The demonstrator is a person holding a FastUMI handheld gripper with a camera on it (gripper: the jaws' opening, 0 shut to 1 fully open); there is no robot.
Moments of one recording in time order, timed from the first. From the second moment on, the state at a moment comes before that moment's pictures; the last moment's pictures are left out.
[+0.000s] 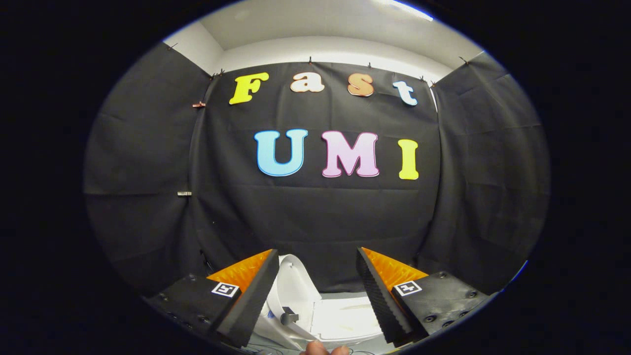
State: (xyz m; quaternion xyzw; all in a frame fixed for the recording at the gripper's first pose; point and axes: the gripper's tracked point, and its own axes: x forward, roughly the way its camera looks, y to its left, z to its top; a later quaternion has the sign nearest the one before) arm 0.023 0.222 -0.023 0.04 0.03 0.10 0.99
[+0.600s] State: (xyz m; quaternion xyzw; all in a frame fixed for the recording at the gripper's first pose) arm 0.000 0.163 0.004 0.05 0.00 0.10 0.99
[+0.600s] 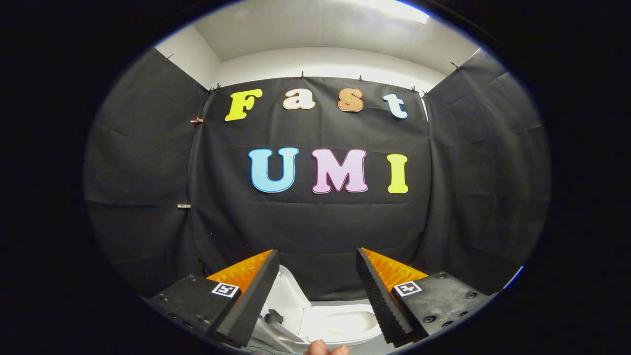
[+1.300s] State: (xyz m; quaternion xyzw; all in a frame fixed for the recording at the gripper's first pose) arm 0.000 0.152 -0.001 0.05 0.00 0.09 0.99
